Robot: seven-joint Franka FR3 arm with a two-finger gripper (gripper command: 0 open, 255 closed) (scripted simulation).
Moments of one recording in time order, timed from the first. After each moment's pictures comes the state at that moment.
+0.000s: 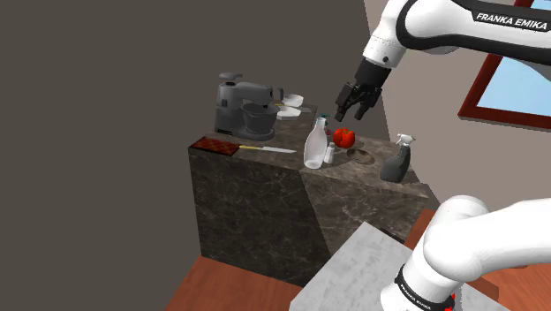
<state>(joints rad) -0.01 -0.81 -0.07 -2.27 0.03 1.68 0.11</state>
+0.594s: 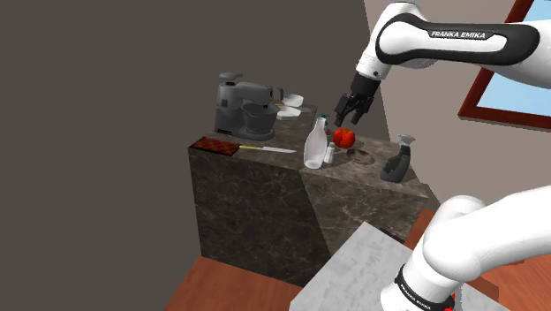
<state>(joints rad) -0.02 -0.66 -0.21 -2.26 -0.03 1.78 -0.06</state>
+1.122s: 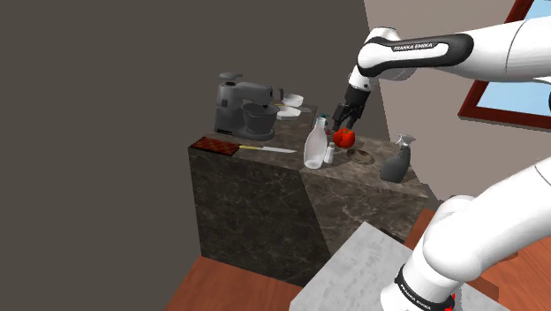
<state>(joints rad) -0.01 -0.43 -0.37 -2.19 -0.03 1.89 -0.26</state>
